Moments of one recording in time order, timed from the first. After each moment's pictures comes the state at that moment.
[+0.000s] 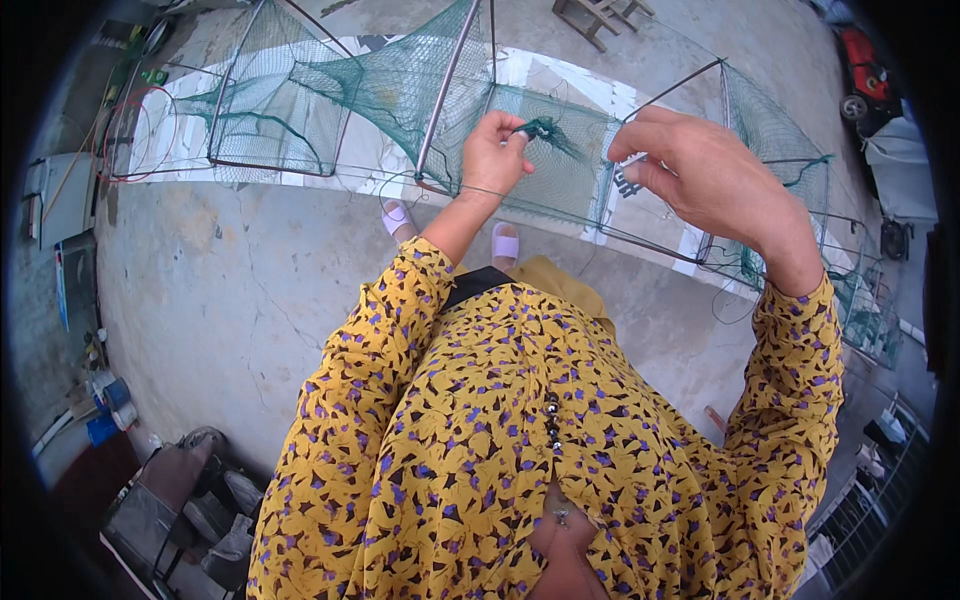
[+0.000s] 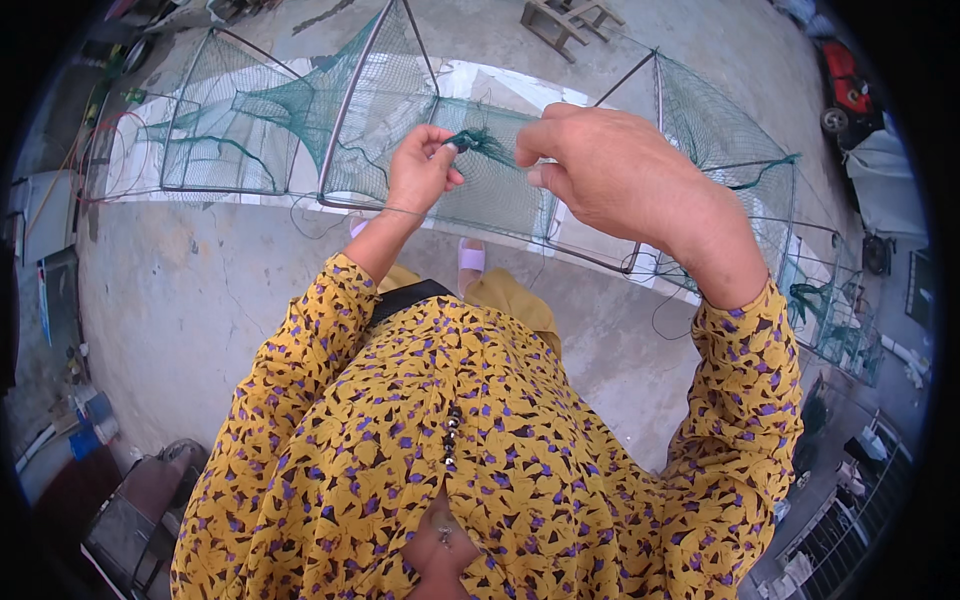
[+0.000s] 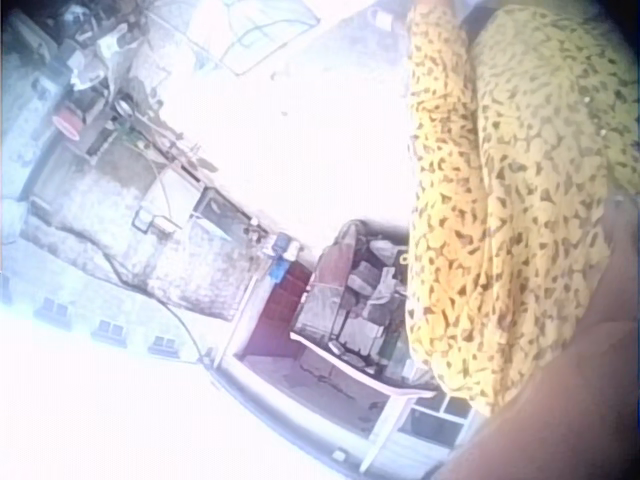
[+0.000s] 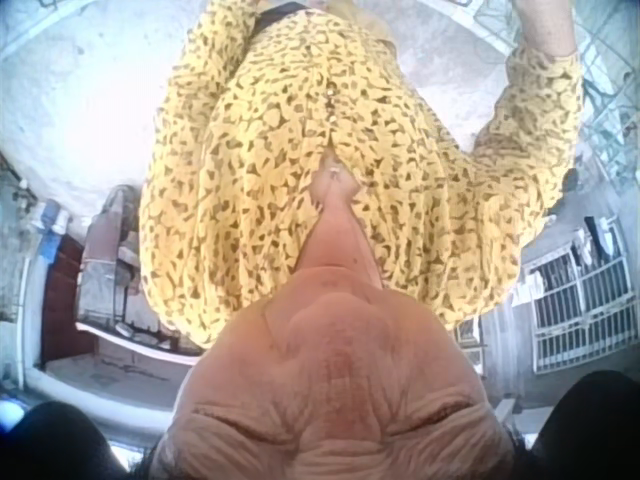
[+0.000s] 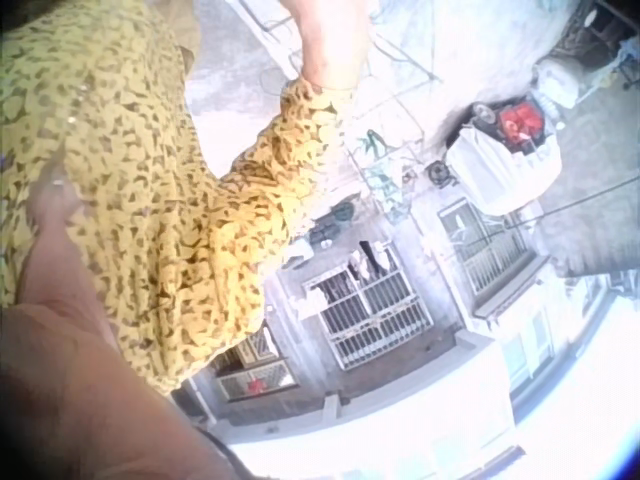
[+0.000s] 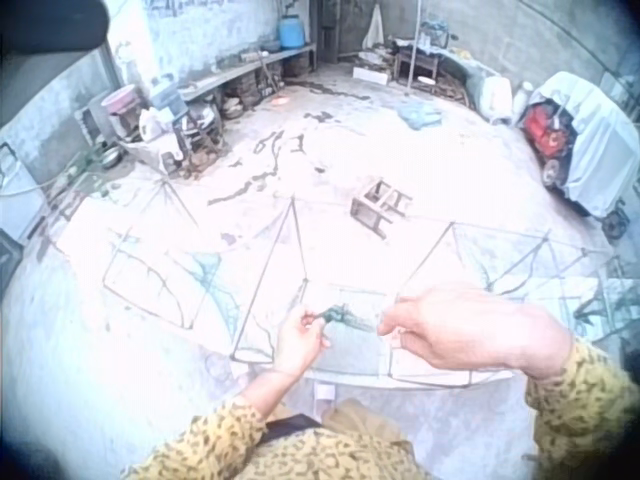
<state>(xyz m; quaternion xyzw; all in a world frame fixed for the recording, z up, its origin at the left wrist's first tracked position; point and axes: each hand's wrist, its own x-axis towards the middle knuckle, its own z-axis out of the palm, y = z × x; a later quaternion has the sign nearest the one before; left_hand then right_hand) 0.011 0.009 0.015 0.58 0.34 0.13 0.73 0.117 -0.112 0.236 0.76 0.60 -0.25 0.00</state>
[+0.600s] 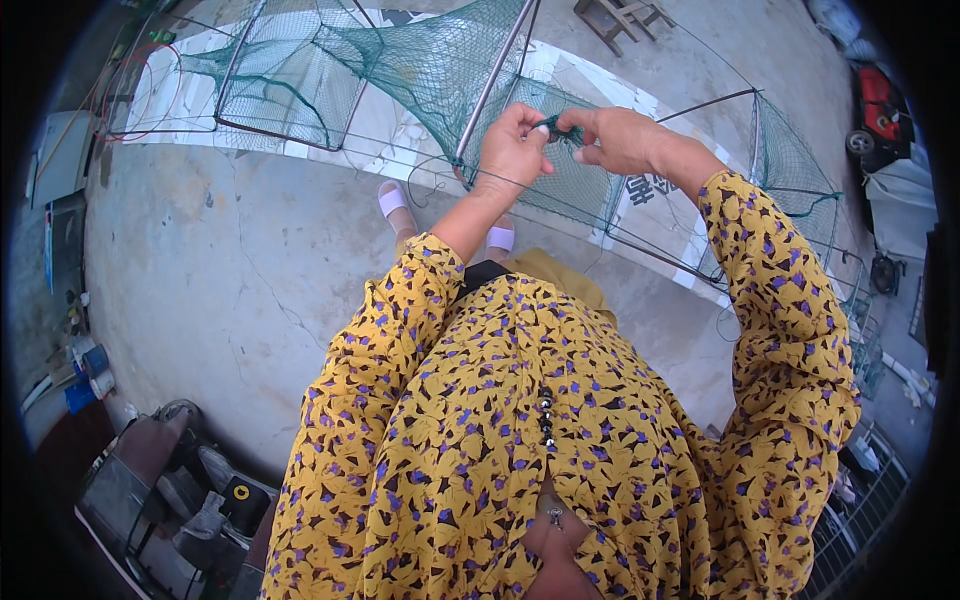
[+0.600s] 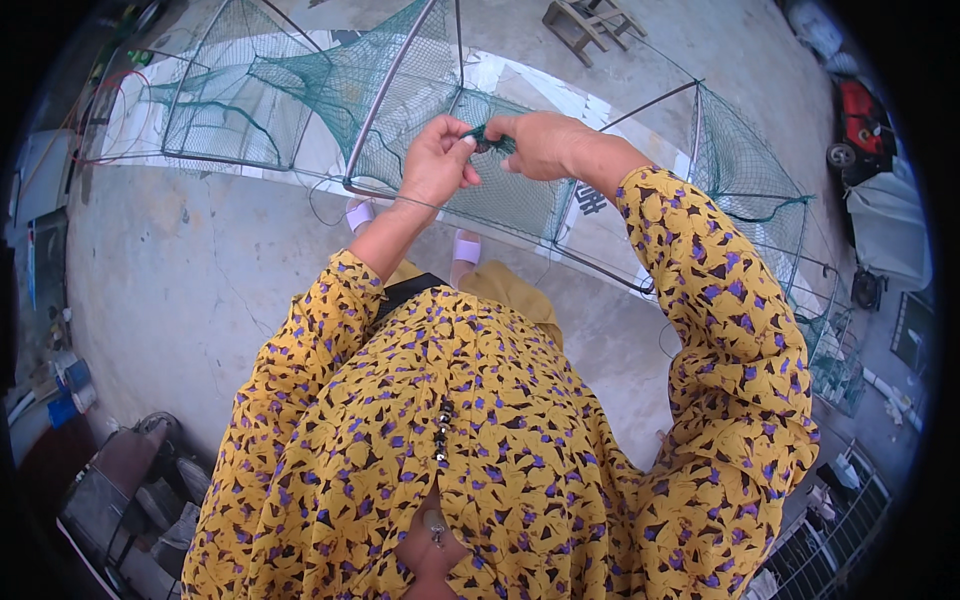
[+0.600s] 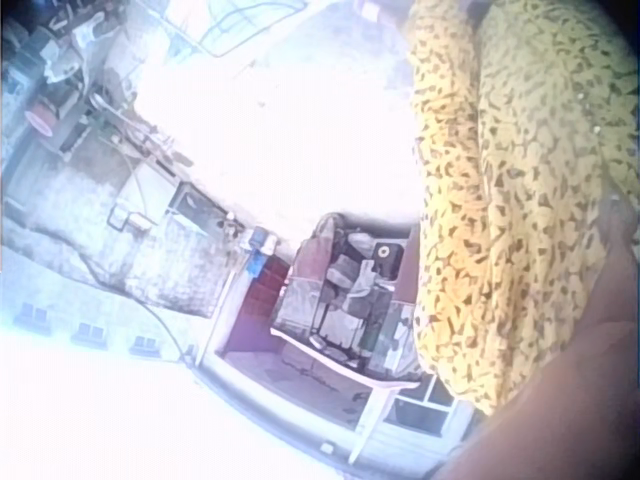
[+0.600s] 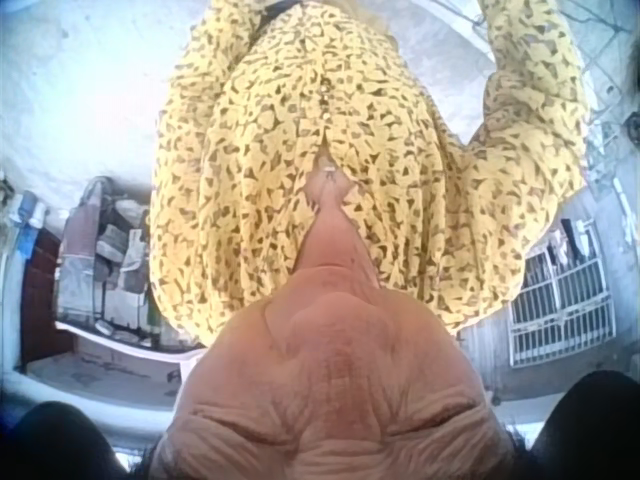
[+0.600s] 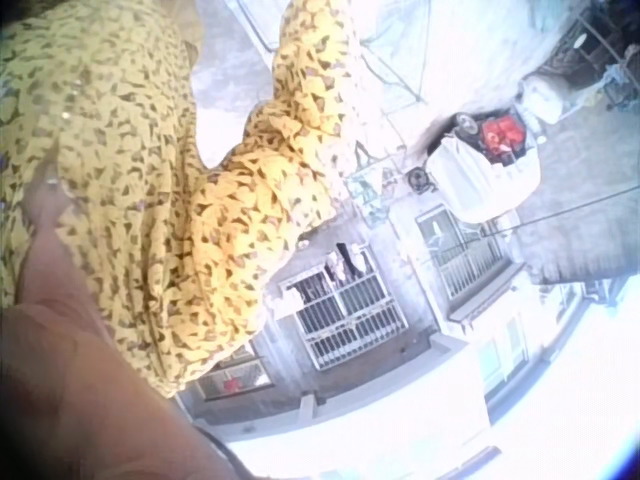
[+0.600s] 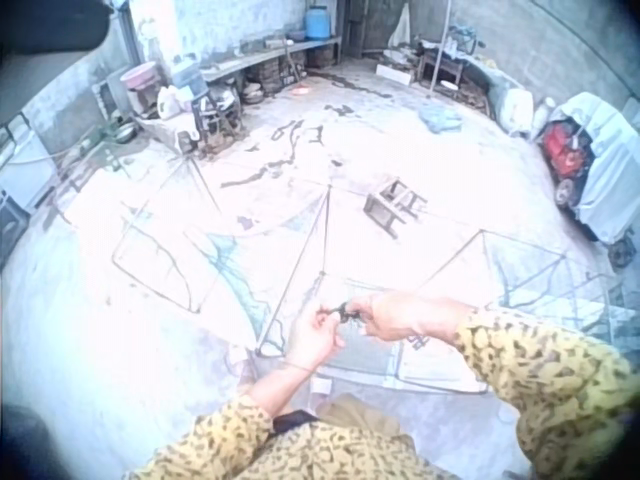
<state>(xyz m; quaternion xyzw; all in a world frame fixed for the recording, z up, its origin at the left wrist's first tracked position) 0.016 -0.002 0.033 0.54 0.33 0.13 0.77 0.146 -0.068 0.130 0.75 0.53 -0.38 0.10</state>
